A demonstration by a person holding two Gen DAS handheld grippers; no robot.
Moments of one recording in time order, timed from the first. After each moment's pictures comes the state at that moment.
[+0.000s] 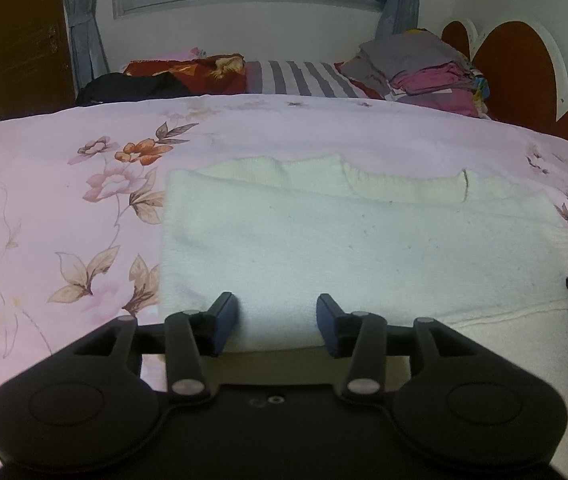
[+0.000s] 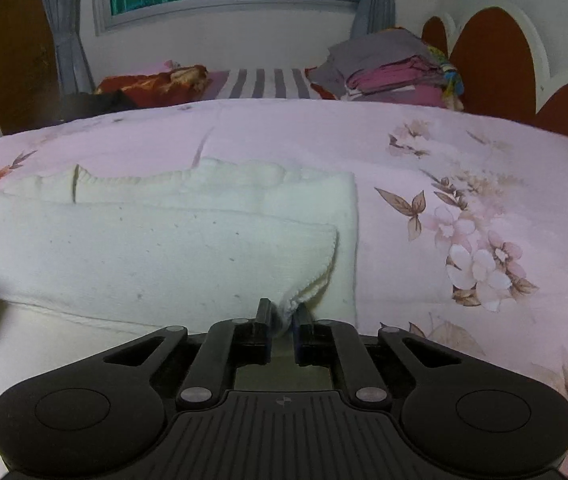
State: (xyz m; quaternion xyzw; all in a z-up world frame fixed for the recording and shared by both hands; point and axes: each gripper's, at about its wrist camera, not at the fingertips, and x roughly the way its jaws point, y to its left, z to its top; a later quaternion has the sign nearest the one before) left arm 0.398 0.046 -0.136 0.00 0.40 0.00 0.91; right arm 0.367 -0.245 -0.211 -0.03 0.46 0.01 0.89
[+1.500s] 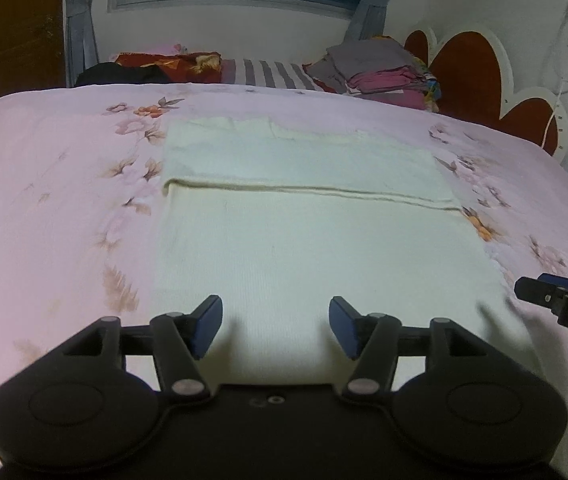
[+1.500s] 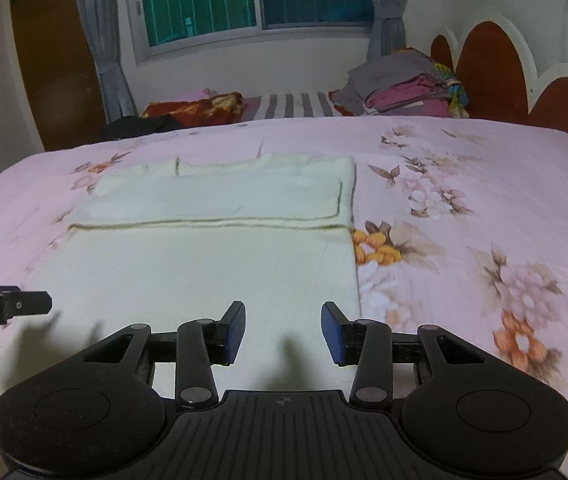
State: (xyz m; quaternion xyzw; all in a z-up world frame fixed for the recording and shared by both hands) left arm 0.202 0.010 -0.079 -0.04 0.40 -0.04 0.91; right arm 0.178 -0.232 -0.120 0.00 0.42 0.05 0.90
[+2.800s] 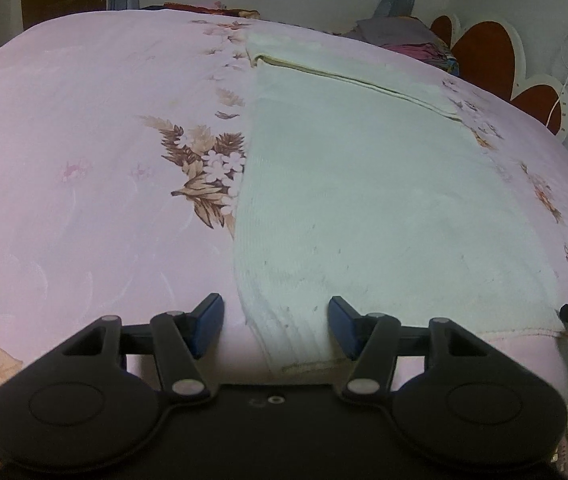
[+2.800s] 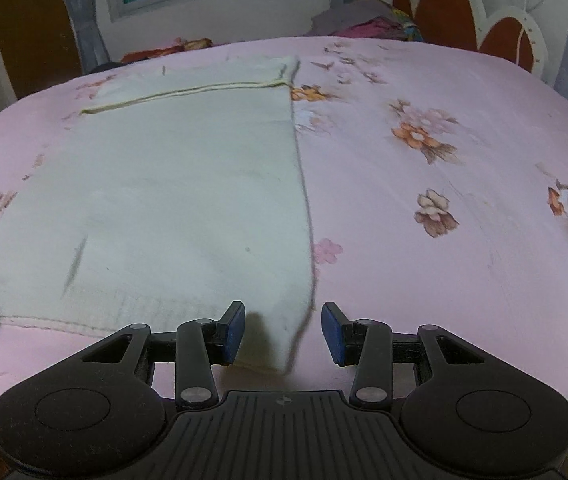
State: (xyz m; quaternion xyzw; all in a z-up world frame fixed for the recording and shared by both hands) left arm 0.027 0.063 -0.119 -0.08 0.45 -0.01 0.89; right arm -0.016 -0.265 -0.125 0.00 0.49 0.00 0.87
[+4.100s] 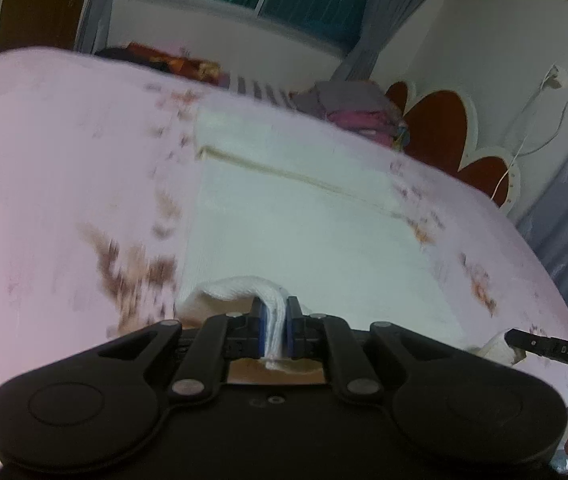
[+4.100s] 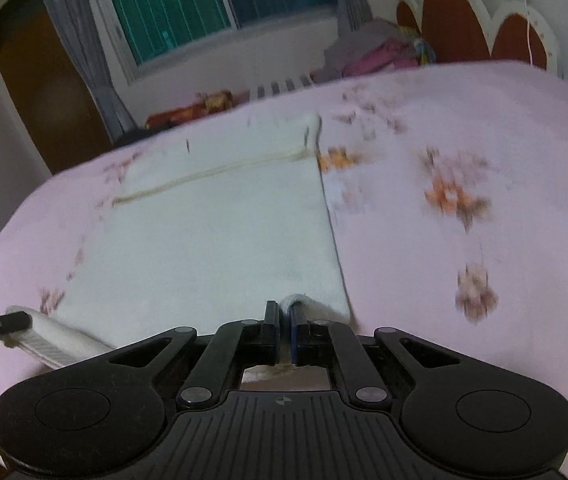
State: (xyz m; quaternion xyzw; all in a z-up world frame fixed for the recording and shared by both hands) left arm 0.086 0.067 -0.059 -0.15 0.36 -0.08 0.92; right arm 0.037 -0.269 -0.077 0.09 0.43 0.04 0.90
